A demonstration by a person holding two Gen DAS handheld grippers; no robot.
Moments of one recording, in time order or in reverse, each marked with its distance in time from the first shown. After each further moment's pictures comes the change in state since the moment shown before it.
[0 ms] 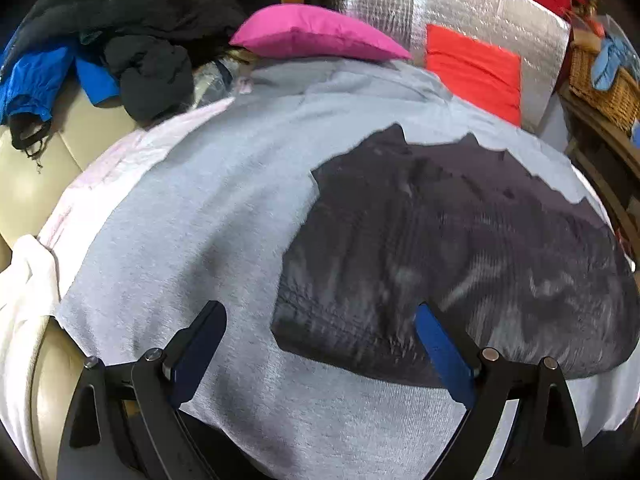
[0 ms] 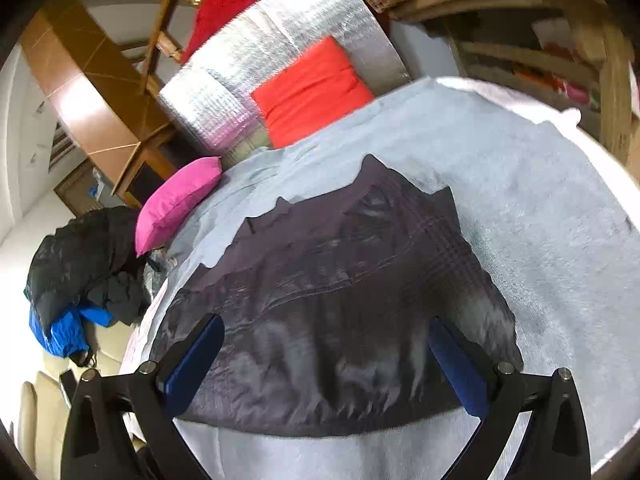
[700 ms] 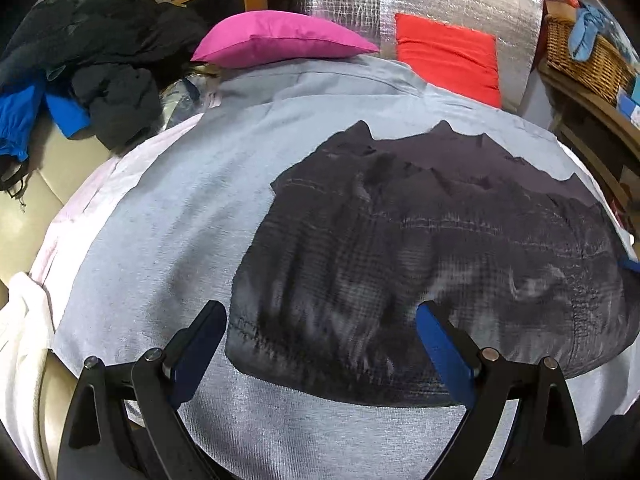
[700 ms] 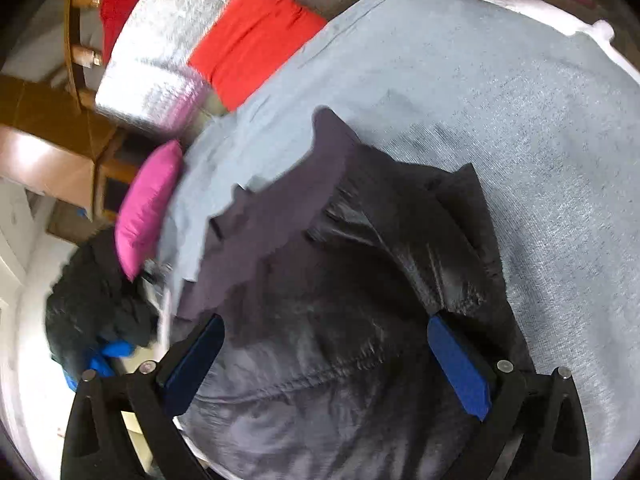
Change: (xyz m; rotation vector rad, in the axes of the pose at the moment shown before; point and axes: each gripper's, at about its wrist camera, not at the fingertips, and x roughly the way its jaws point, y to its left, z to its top) left arm 0.007 -0.035 0.010 0.106 -0.018 -0.008; right arm 0.092 -0.028 0.064 0.240 0.261 0.071
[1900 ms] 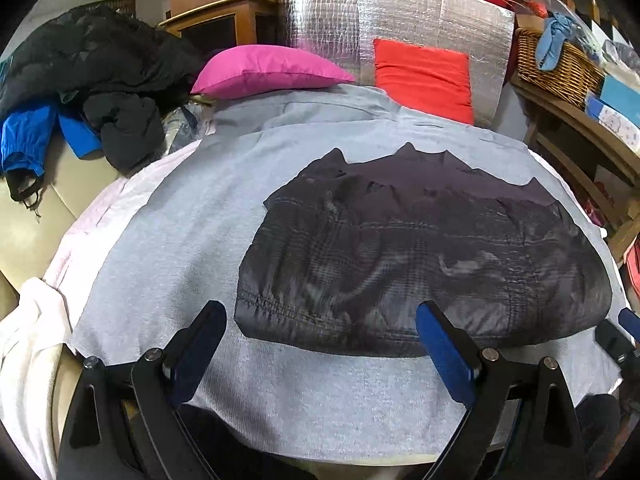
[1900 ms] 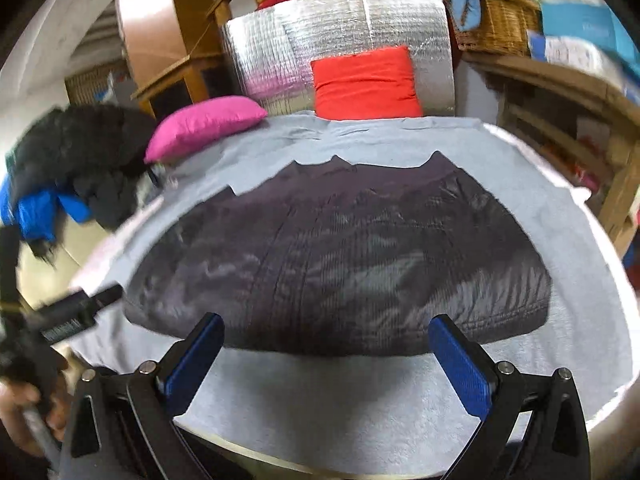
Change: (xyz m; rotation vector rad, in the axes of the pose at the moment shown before) left arm -0.076 -0.012 -0.020 0.029 -0.087 -0.037; right arm -0.056 0.108 -0.231 -0.614 -0.278 -0.302
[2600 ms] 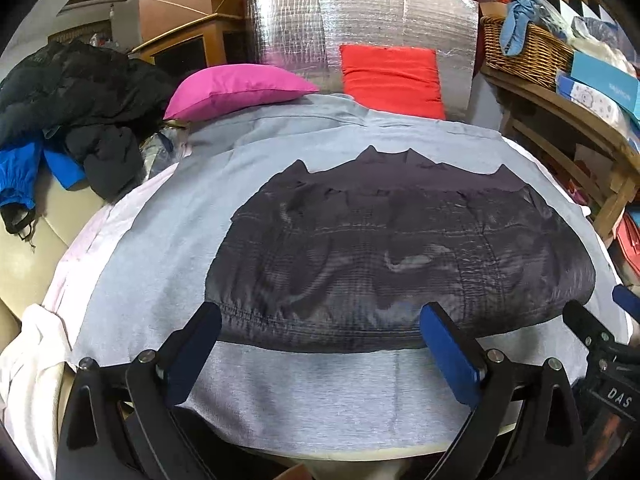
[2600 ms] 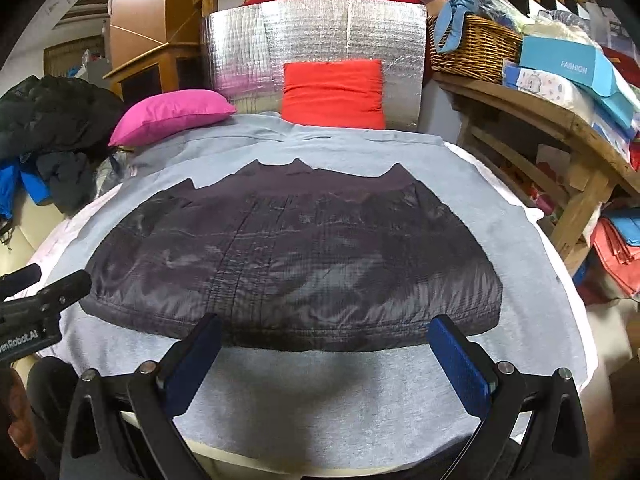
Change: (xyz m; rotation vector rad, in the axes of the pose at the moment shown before) left arm -0.017 -0.037 -0.002 0.091 -0.027 -0.033; right arm -0.011 0.002 -0.001 -0.046 -0.024 -0.183
